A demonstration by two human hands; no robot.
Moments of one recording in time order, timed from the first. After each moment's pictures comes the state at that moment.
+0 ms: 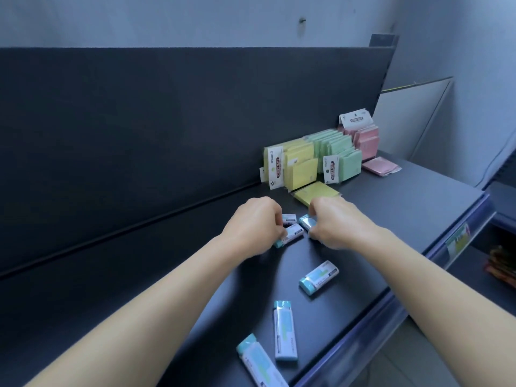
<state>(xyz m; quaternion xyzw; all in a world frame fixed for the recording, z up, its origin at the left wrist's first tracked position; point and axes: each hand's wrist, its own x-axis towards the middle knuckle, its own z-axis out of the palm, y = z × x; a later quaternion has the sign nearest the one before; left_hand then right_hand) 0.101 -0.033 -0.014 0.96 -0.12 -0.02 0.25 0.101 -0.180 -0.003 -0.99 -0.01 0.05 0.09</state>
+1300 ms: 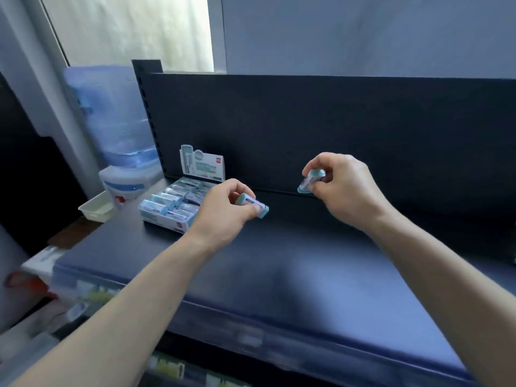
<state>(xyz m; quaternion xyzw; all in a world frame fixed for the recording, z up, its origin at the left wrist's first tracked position) -0.191 0.205 0.015 0.78 0.29 0.30 0.47 -0.044 0.083 0.050 -0.80 -0.45 -0.04 0.39</state>
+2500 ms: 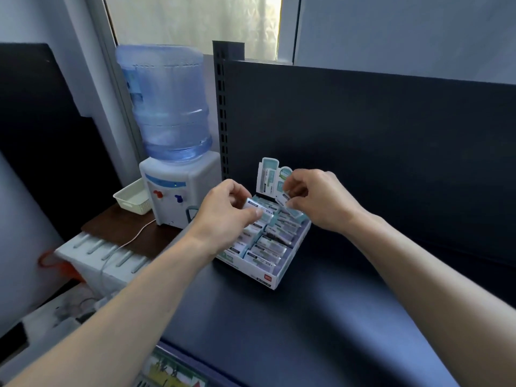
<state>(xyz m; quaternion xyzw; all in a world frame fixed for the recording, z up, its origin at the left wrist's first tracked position) -0.238 0.384 0.005 0.74 0.37 0.32 0.47 -0.078 0.310 0.027 -0.78 -0.56 0.07 0.28</state>
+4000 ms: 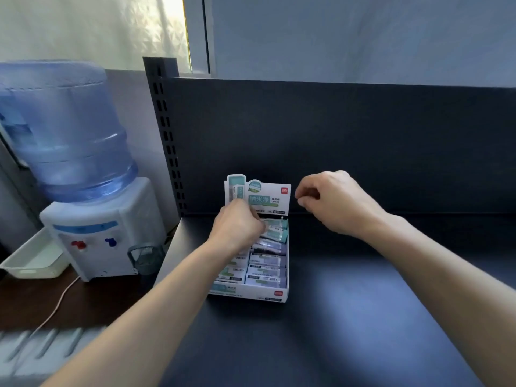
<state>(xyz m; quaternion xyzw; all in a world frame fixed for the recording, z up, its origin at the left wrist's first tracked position) -0.187 0.416 0.004 0.89 0.27 0.12 0.36 -0.105 0.271 0.050 -0.89 -0.39 -0.07 0.20</state>
